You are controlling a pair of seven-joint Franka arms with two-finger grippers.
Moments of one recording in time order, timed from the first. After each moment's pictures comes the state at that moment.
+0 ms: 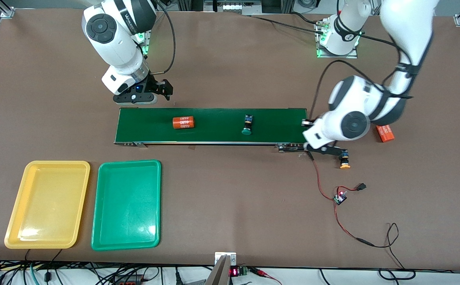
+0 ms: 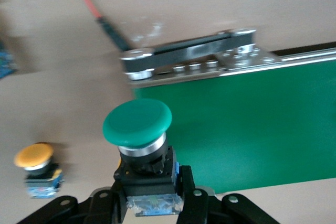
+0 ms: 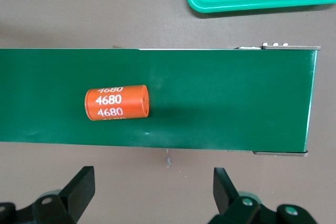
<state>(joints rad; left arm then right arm) 0.00 0.44 -0.41 -1.86 0.02 1.93 -0.28 0.48 -0.06 0.03 -2.24 0.07 2.20 0.47</state>
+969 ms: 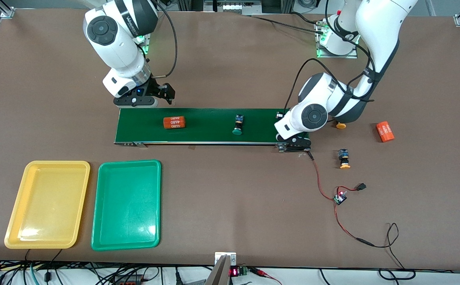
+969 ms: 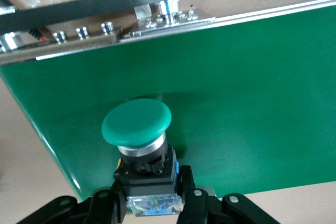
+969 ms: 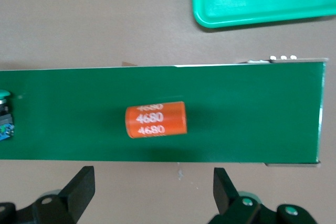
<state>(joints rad) -0.08 0.49 -0.44 -1.92 0.01 2.01 -0.39 0.49 0.01 0.03 -2.16 0.07 2.21 0.51</state>
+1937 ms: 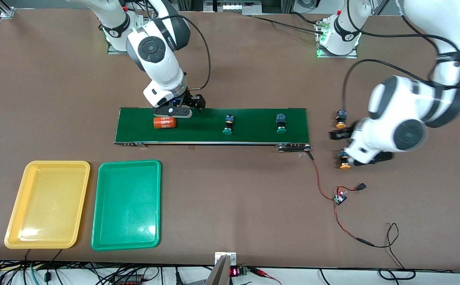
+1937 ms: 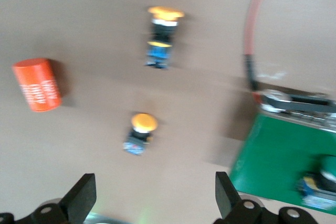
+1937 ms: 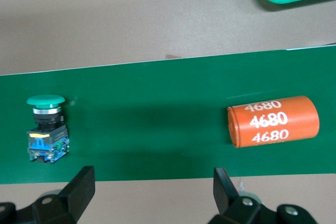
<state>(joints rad) -0.02 0.41 -0.09 -1.65 0.02 1.62 -0.37 0.63 0.20 0.03 -2.07 0.07 2.33 0.70</state>
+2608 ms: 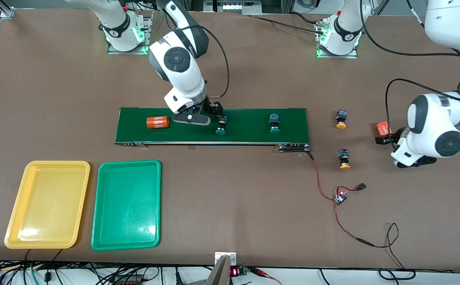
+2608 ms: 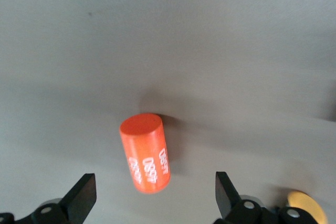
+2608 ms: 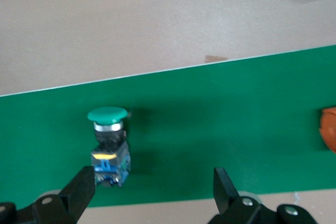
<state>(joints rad) -0.01 0.46 0.15 -1.93 0.16 2.02 -0.13 0.69 0.39 0.03 -1.88 0.06 2.34 0.83</state>
